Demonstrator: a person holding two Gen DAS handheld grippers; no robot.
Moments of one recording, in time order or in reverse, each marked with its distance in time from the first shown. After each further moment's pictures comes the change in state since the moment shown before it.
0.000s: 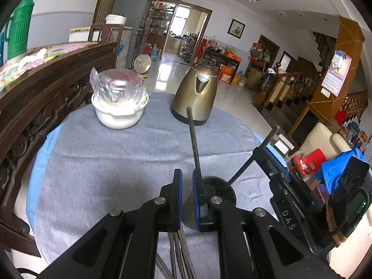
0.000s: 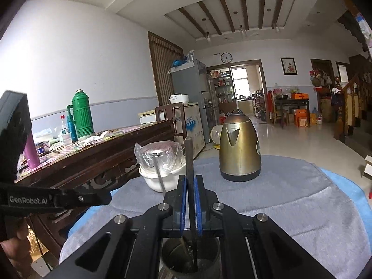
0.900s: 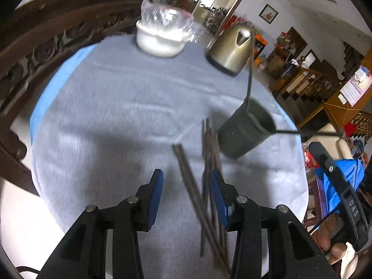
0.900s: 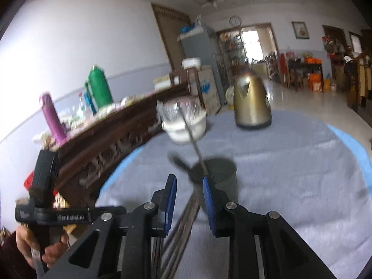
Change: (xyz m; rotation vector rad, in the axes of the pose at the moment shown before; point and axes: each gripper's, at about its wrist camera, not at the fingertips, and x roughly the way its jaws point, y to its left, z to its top) left arm -0.006 0.066 -0.112 -0.196 0.219 0.045; right arm -0.062 0.008 -0.051 0.034 0.280 0.118
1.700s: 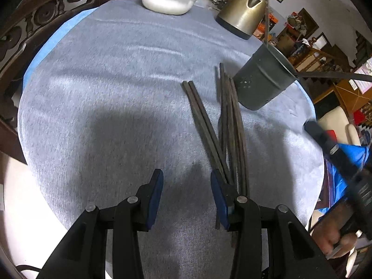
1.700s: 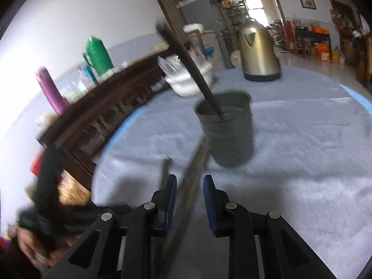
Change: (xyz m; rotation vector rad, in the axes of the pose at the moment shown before) left arm 0.036 0.006 -0.050 -0.013 0.154 0.049; right arm 0.027 -0.012 -0.034 0.105 0.132 0.131
